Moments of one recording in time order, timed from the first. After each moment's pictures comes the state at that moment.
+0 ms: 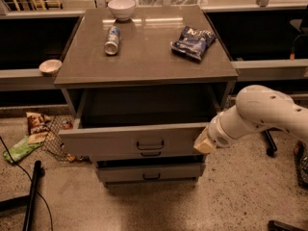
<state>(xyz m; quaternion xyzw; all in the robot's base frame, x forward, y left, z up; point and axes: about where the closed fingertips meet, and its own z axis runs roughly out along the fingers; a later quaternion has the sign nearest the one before) 0.521 -0.157 0.654 -0.53 0.81 0.12 0.20</state>
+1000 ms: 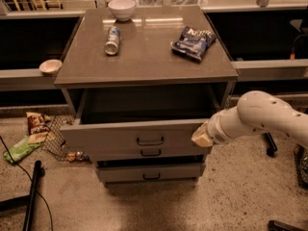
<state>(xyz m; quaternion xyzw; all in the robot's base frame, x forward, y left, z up) 0.554 -0.157 0.648 -0.50 0.82 0.11 0.27</state>
